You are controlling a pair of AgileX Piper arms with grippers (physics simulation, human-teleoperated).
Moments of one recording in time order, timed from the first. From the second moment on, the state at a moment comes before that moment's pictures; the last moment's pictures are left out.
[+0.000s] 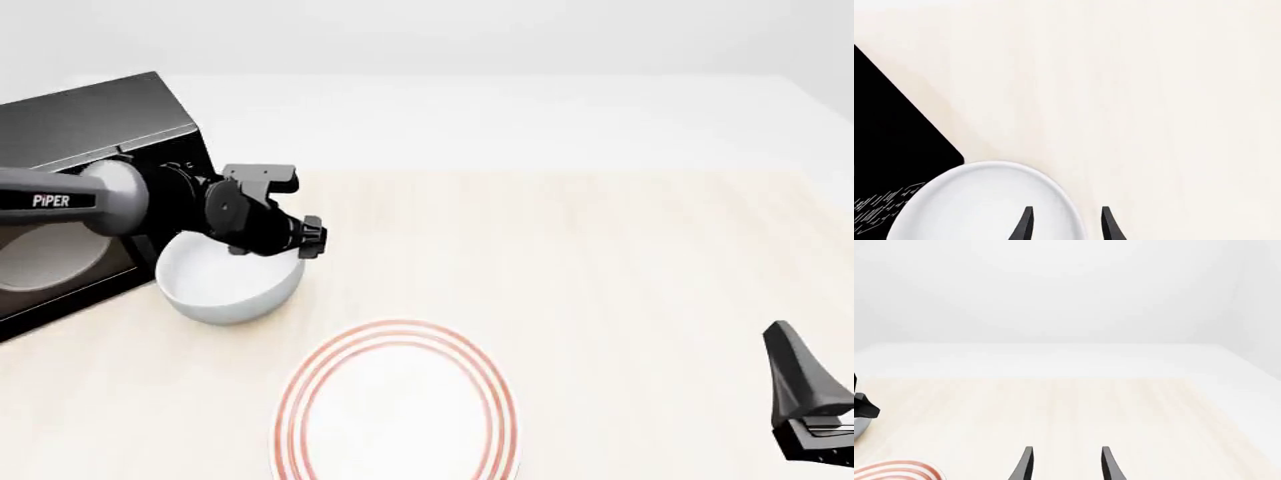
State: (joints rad) left arm -0.25 1.87 -1.13 0.26 -0.13; right arm 0.00 0.01 0.00 -0.01 0.00
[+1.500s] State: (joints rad) left arm -0.36 1.90 -1.56 0.59 0.05; right arm 0.00 0.01 0.00 -0.01 0.00
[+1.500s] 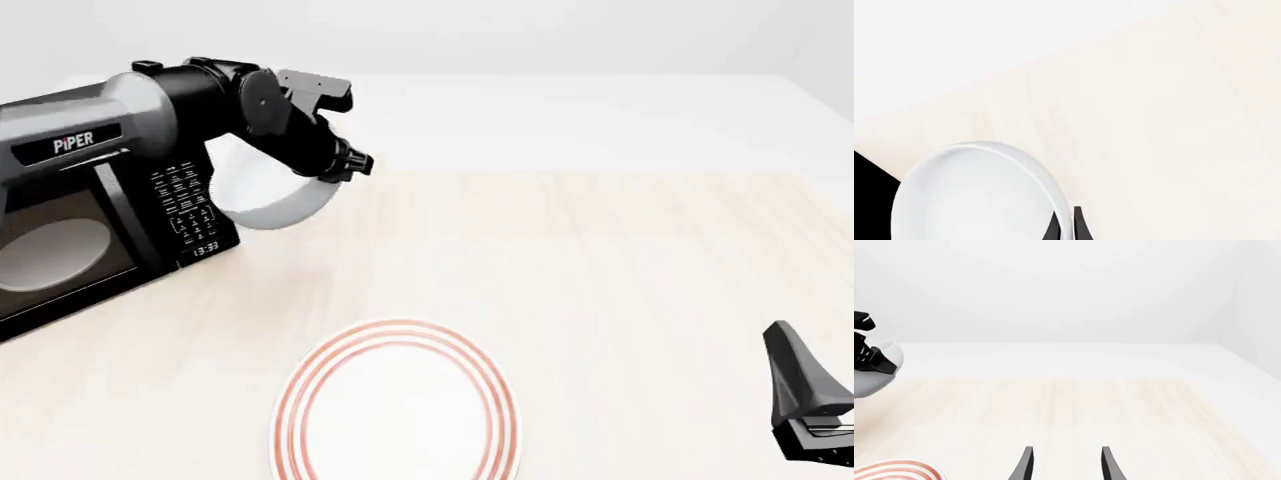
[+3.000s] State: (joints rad) left arm -0.96 2.29 -2.22 0.84 0.11; right arm 0.00 0.01 0.00 -0.01 0.00
